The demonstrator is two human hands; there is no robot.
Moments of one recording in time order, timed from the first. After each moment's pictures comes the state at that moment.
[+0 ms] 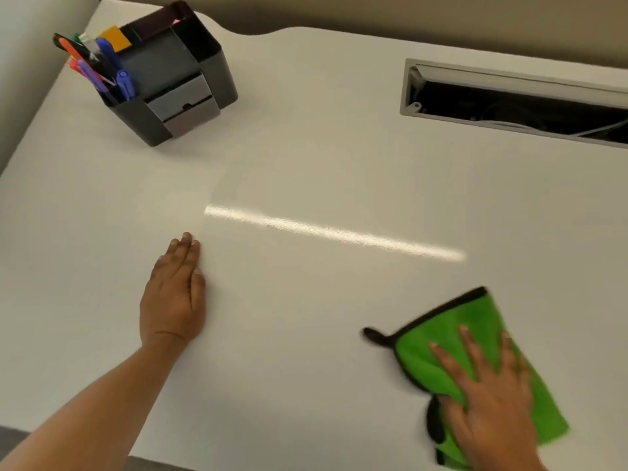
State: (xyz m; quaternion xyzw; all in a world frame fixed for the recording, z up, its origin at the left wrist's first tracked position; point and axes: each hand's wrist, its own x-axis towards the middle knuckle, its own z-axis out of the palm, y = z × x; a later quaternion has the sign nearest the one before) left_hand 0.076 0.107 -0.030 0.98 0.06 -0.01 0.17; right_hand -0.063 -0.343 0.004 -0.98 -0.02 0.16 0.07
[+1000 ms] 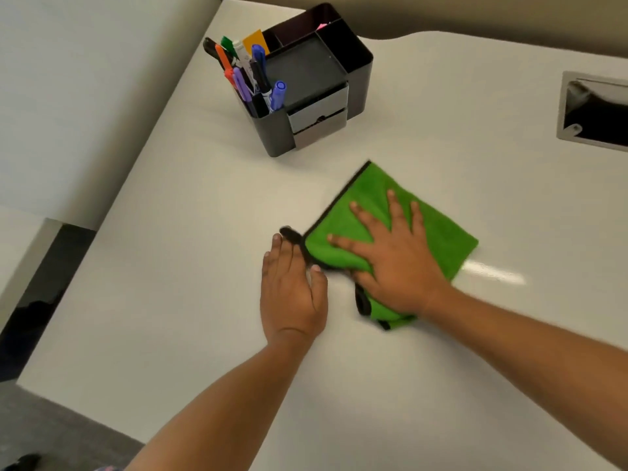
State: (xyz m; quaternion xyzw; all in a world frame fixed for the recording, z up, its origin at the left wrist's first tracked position) left_hand 0.120 0.116 -0.021 0.96 0.12 0.02 0.24; right_hand 0.196 -0.059 -0.012 -0.95 -0.30 0.08 0.03
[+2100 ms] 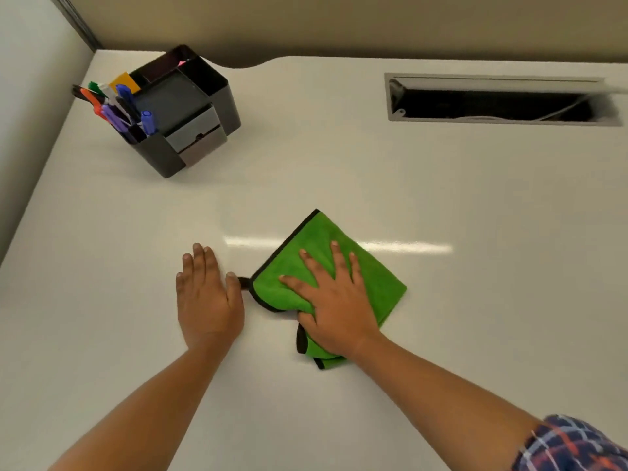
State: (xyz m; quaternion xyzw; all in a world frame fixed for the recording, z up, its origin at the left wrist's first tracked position) left_hand 0.092 0.112 -0.026 0.99 0.07 -0.02 0.15; right_hand 0.059 -0.107 -0.014 -0.98 -0.14 0.08 0.09
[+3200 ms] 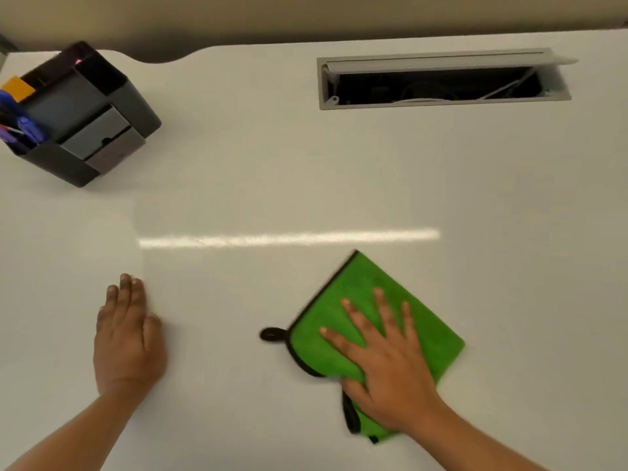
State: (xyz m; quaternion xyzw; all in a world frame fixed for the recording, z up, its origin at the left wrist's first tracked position) left_hand 0.058 0.101 -0.032 0.99 0.06 -0.05 0.12; right_hand -0.057 -0.279 -0.023 -0.99 -0.12 0.08 0.06
